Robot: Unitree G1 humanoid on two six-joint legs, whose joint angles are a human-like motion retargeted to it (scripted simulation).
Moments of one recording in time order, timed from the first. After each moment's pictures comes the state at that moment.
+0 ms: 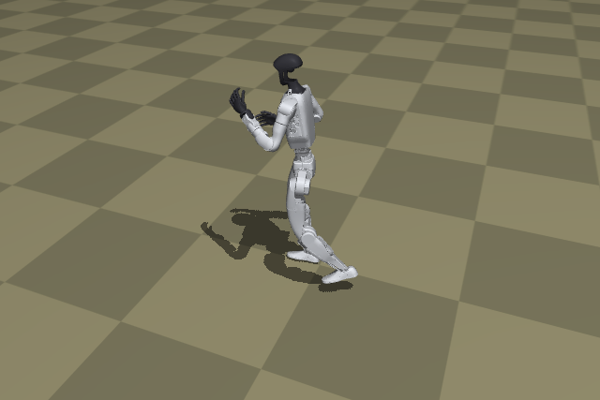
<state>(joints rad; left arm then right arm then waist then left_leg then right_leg) -0.44 0.43 -0.27 -0.43 -0.33 -0.17 0.10 0.25 -0.50 0.04 -0.16 0.25 -0.20 -0.19 -0.12 0.02 0.10 0.02 0.06 0.14 0.68 -0.53 0.10 -0.16 -0.10 -0.15 0.26 -0.20 0.26</state>
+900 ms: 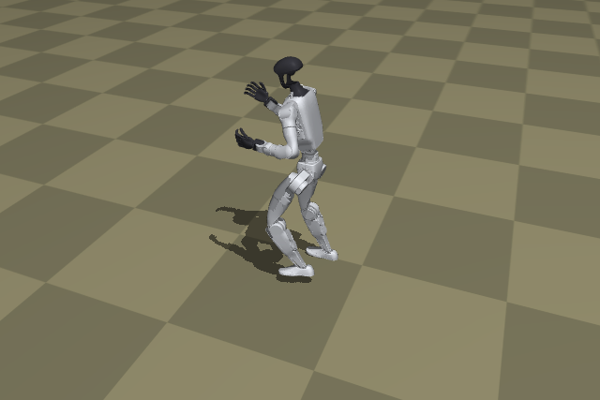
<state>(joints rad) 0.13 0.54 -0.18 -0.38 -0.59 -0.19 0.17 -0.47 -0.33 0.27 -0.38 0.34 -0.26 -0.27 0.05 -0.10 0.25 -0.40 0.10 0.31 0.92 -0.50 0.21 -0.17 -0.12 0.12 0.51 -0.46 0.01</state>
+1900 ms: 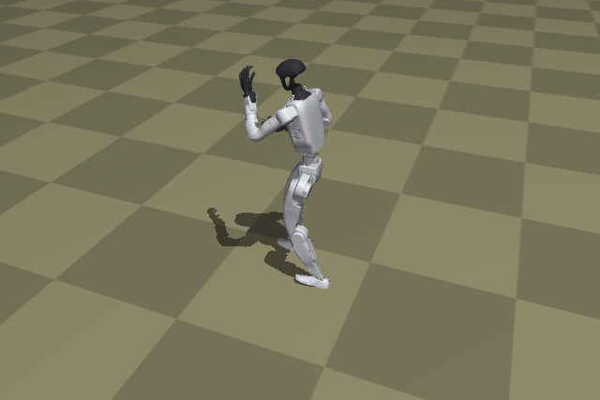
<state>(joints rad) -1.06 0.44 -0.42 -0.19 -0.28 -0.25 0.36 0.03 -0.43 0.40 -0.16 0.32 -0.18 -0.14 -0.19 -0.07 0.26 -0.05 0.00 0.05 0.51 -0.65 0.18 -0.40 -0.15 -0.17 0.52 -0.24 0.17</state>
